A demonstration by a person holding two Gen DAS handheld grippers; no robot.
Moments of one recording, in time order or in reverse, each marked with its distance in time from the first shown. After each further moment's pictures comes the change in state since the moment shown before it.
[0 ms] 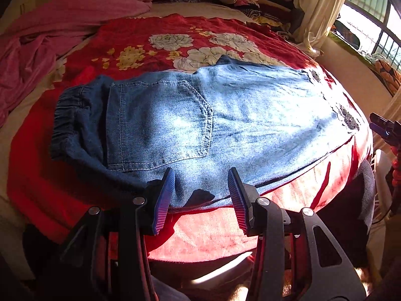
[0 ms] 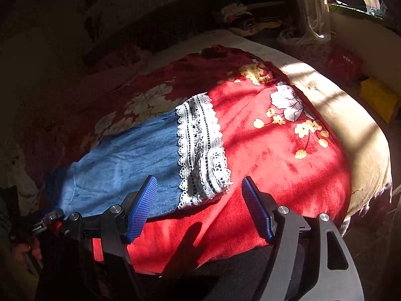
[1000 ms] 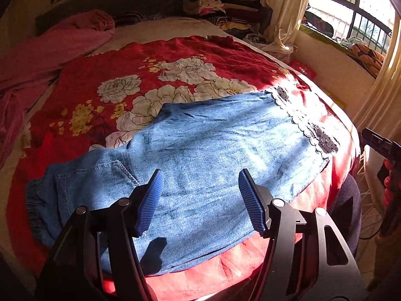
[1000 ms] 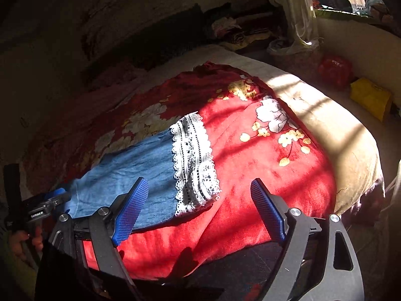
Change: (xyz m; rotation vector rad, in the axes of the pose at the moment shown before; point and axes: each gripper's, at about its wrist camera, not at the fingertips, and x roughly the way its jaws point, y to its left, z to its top) left arm 0.012 -0.077 0.075 0.170 -0.063 -0.073; right arm -0.023 -0.008 -0.001 0.047 -0.082 -0.032
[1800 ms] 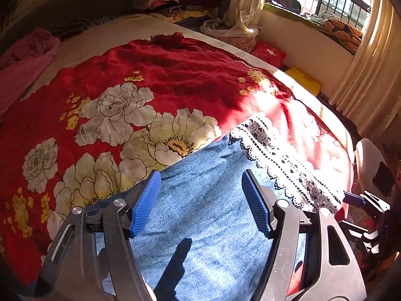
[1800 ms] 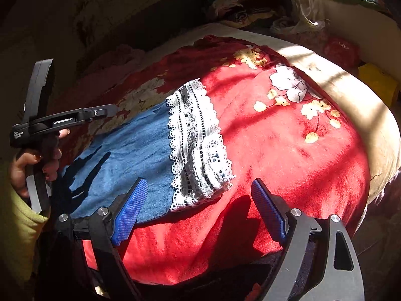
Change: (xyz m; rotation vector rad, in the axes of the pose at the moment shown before) left arm 0.119 -0.067 0.122 0.175 0.077 -0.162; right arm 0.058 0.004 -0.014 0.012 0.124 0.022
